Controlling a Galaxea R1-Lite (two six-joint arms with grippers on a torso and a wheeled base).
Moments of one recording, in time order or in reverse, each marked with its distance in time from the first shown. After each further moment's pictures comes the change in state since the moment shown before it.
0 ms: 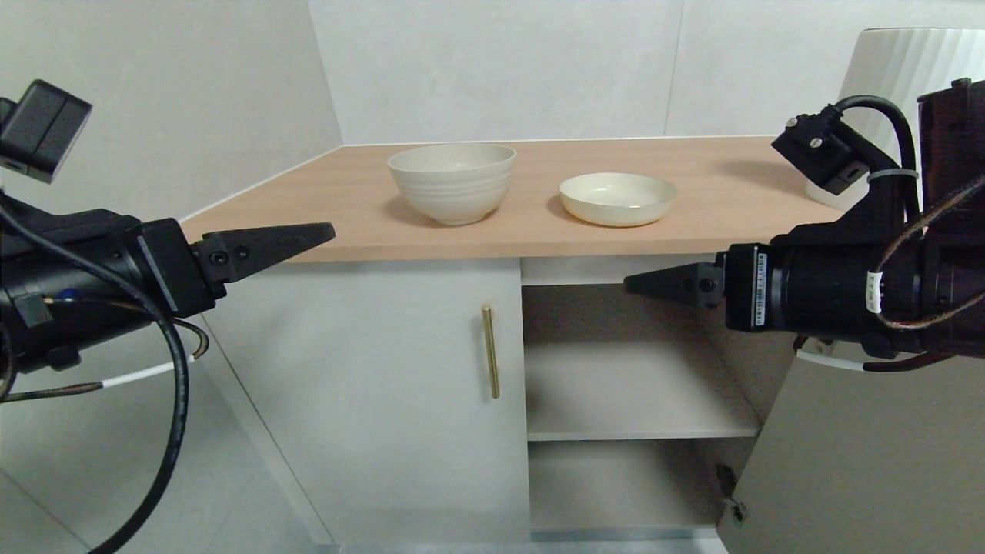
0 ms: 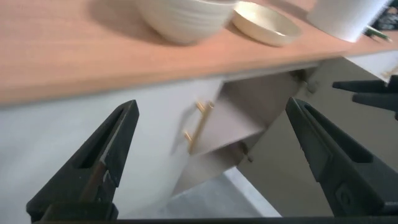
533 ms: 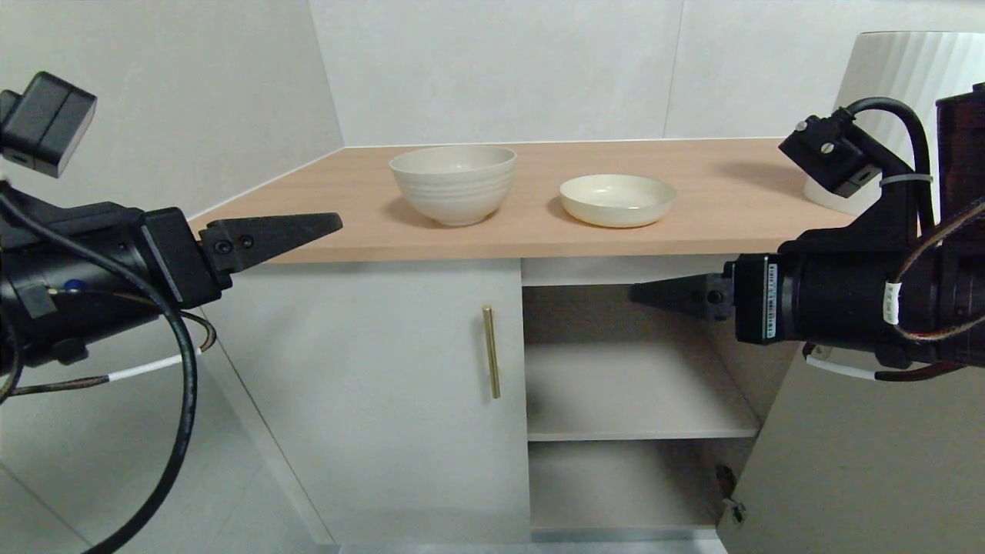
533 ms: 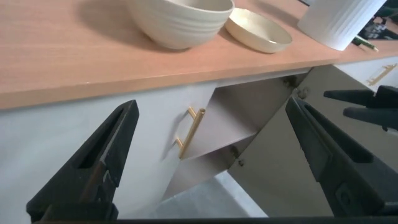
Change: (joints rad) left arm -0.023 0.015 -0.013 -0.012 0.000 -0.046; right arm 0.001 -0.016 0.022 -0.009 -0.007 -0.038
